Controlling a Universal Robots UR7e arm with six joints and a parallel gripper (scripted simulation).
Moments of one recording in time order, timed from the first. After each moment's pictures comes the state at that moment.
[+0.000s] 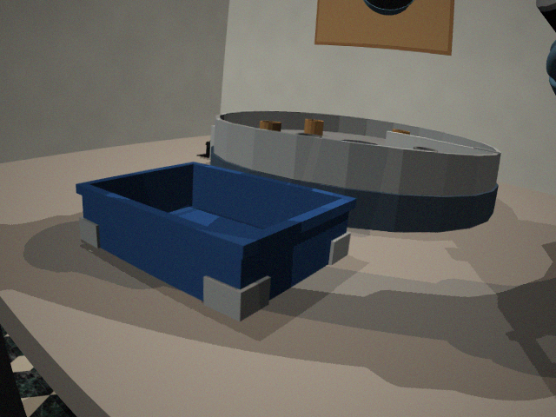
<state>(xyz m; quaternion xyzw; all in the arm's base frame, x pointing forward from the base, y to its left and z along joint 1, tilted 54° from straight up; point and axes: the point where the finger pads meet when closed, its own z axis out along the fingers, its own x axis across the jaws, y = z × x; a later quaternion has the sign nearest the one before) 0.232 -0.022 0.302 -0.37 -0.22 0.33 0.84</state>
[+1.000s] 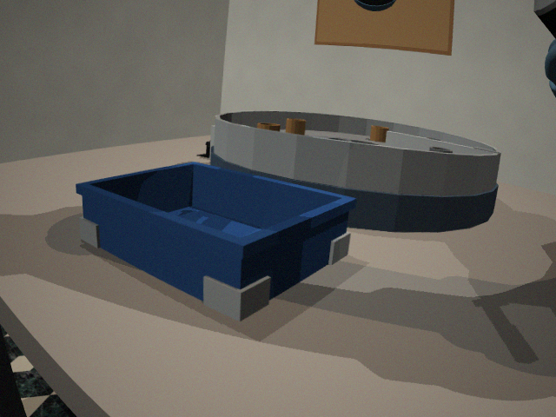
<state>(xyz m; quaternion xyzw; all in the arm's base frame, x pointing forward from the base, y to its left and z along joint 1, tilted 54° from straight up) 0.267 -0.052 0.294 -0.37 -0.22 0.33 0.84</state>
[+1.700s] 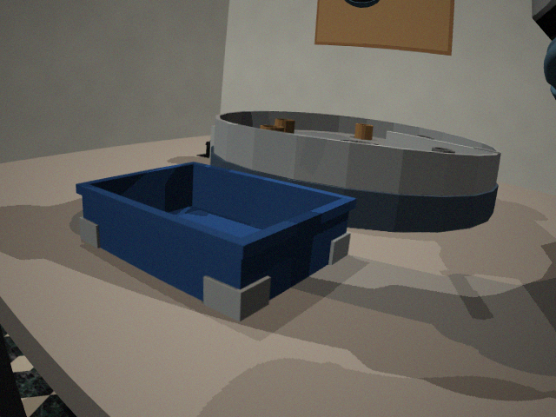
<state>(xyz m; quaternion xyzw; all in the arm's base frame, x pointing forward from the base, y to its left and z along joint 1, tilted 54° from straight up) 0.307 -0.086 0.285 -0.37 -0.22 0.33 0.84</state>
